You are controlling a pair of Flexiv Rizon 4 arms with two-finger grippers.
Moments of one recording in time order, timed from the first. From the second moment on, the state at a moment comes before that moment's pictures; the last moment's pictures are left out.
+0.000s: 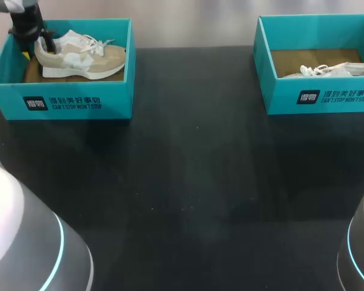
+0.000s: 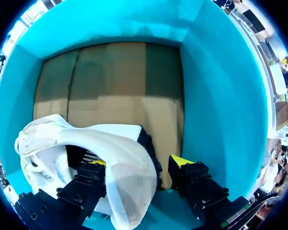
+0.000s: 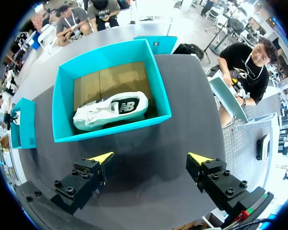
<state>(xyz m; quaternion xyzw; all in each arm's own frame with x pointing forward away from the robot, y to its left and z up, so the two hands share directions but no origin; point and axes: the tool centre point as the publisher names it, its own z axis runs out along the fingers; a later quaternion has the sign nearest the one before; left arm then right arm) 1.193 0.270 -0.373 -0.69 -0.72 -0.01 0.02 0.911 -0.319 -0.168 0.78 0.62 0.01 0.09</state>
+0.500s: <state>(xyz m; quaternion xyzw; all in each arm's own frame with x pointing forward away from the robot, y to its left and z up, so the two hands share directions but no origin) 1.191 0.271 -0.385 -0.69 -0.72 -0.02 0.04 0.911 -0.319 -0.168 0.78 0.62 0.01 0.09</state>
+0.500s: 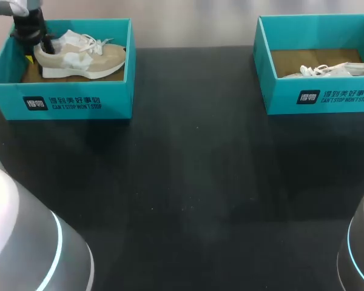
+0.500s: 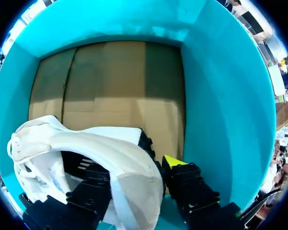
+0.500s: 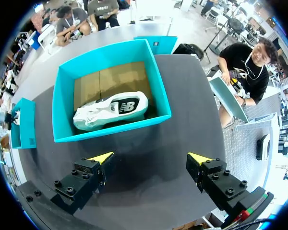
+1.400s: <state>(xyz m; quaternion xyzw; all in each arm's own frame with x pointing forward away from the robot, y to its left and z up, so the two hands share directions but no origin) 1.205 0.297 -0.348 -0.68 -0.73 -0.02 0.01 0.911 -0.319 -0.168 0.78 0.62 0.01 0.09</state>
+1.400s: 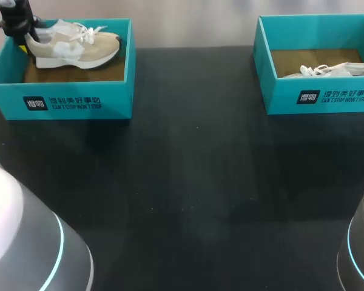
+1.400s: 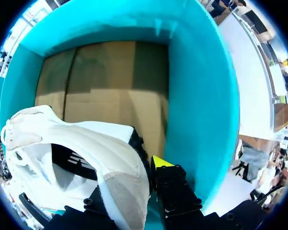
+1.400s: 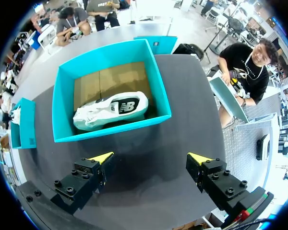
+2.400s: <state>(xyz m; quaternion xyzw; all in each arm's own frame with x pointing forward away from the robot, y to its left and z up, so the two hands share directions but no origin) 1.177 0.312 -0.198 -0.65 -0.75 -0.09 0.00 0.911 -0.319 -0.168 0.78 0.62 0.01 0.09</state>
